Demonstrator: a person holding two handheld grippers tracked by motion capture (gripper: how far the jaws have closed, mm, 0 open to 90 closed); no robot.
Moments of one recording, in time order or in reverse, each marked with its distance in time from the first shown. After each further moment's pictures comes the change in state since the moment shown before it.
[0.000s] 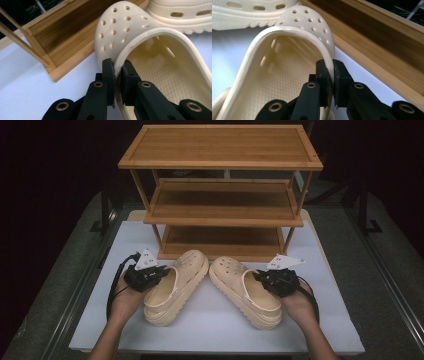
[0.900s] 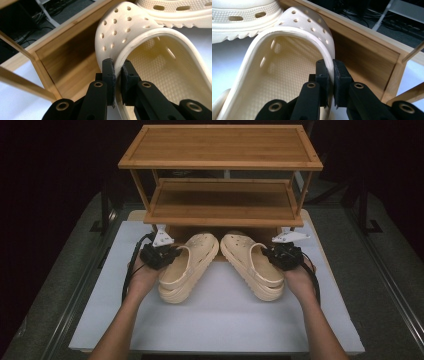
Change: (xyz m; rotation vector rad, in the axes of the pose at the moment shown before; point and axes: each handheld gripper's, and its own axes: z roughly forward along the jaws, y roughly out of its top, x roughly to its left) left arm 0.020 0.054 0.041 -0.026 0.047 -0.001; right arm -0.054 0.032 0.016 -0.031 -0.141 0.066
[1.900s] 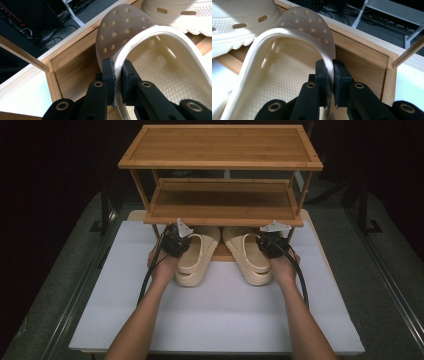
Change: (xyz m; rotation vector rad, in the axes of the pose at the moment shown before) left arm -0.003 0.020 0.065 0.044 0.196 0.013; right arm -0.008 0.013 0.061 0.016 -0.160 0.047
